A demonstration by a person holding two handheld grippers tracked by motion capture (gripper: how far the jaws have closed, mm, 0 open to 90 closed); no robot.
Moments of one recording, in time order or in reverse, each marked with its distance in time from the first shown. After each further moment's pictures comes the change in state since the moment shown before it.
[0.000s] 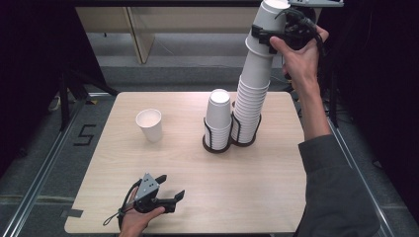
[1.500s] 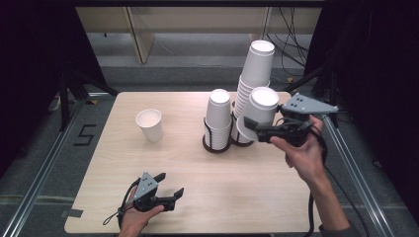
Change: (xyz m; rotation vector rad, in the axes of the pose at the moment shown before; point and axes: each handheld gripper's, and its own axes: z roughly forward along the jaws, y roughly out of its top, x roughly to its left) left arm 0.004 0.000 0.001 -0.049 0.004 -0.006; right arm 0.066 -0.160 -0.087 0.072 0.272 -0.082
